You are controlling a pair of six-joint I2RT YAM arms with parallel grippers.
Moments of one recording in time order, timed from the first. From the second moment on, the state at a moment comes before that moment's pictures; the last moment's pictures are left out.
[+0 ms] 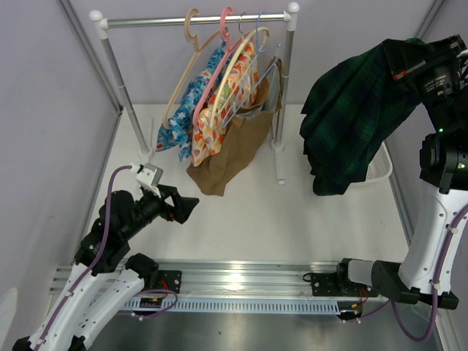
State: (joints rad) left arm -0.48 0.44 0.72 -0.53 0.17 -0.24; right arm -0.12 1.29 2.11 -0.50 -0.32 0.78
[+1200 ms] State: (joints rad) left arm -0.48 0.54 0.72 -0.53 0.21 -0.27; right arm 1.08 0.97 0.85 -0.42 0.66 0.95
